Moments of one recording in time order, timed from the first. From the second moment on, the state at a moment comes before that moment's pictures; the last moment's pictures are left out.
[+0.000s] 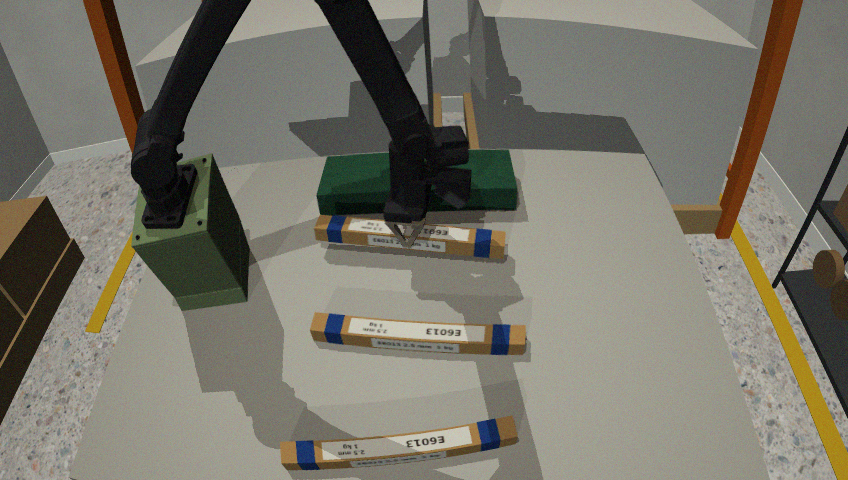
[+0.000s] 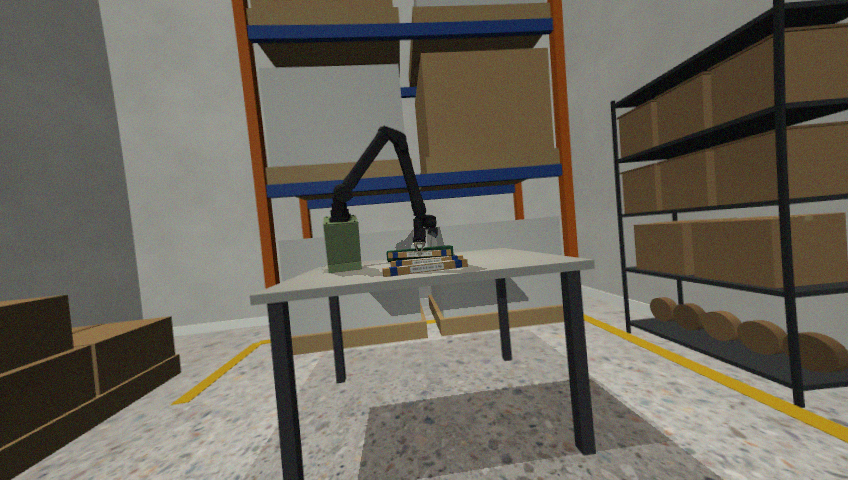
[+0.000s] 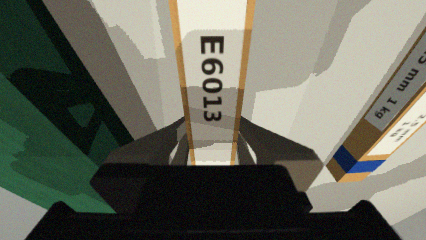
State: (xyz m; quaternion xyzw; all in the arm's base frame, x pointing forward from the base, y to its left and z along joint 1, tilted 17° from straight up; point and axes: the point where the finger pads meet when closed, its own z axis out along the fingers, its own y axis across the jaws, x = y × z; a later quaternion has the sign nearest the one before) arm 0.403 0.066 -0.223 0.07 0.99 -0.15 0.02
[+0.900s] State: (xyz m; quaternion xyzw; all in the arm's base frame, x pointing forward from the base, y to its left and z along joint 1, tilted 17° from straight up) arm 0.405 0.066 -0.222 0.07 0.99 -0.15 0.02
